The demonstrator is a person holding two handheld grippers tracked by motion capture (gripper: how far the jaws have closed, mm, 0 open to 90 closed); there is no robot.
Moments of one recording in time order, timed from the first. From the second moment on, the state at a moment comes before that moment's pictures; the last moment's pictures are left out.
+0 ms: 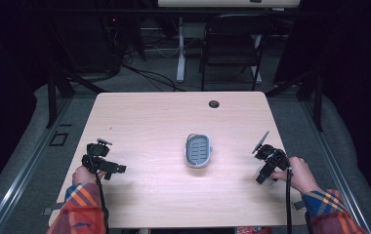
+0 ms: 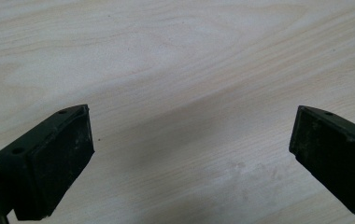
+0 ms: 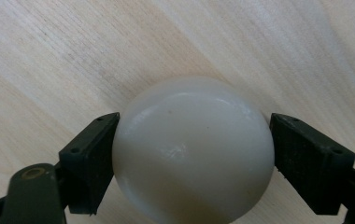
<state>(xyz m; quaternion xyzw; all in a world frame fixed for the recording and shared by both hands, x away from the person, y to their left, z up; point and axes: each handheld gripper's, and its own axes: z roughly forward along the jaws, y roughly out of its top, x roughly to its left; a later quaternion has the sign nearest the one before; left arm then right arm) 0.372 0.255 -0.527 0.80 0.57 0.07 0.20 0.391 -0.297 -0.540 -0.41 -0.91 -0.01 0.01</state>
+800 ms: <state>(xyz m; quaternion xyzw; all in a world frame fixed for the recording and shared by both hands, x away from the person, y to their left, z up) 0.371 0.254 -0.525 0.80 0.56 0.07 0.20 0.389 -0.294 -0.532 -0.40 -0.92 0.00 0.01</state>
